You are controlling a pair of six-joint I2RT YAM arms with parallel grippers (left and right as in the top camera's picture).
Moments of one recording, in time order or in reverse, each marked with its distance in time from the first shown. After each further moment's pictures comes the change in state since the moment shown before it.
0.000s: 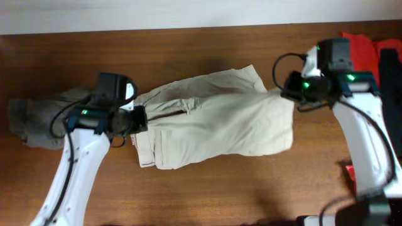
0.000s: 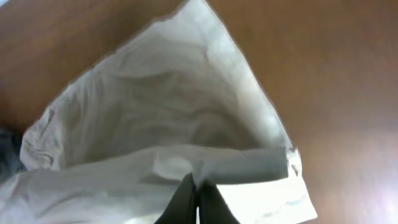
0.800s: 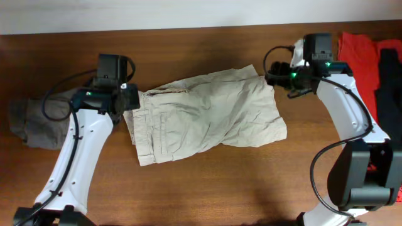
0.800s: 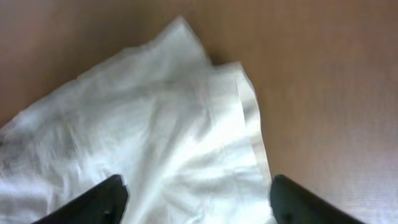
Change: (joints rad) left arm 0.005 0.133 0.119 0.153 -0.248 0.032; right arm -0.013 0.240 0.000 0.204 -0.001 -0.084
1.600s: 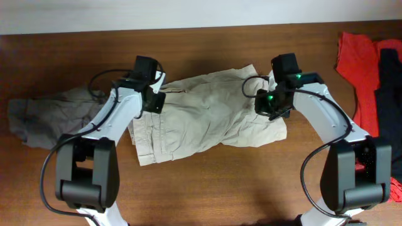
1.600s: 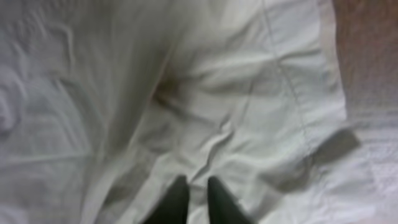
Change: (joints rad) left arm -0.076 0.372 0.016 0.174 0.090 0.312; right arm 0.157 -0.003 -0.136 -0.094 0.052 0.095
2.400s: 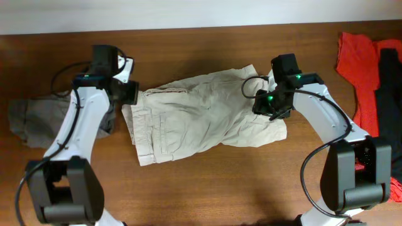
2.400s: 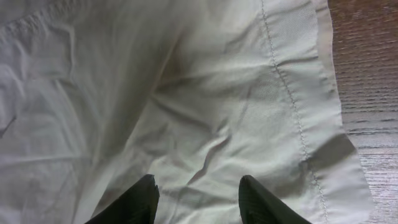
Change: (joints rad) left arm 0.183 -0.130 0.063 -0.105 0.083 0.032; right arm 0.000 0.000 -0.004 0.010 0.011 -0.032
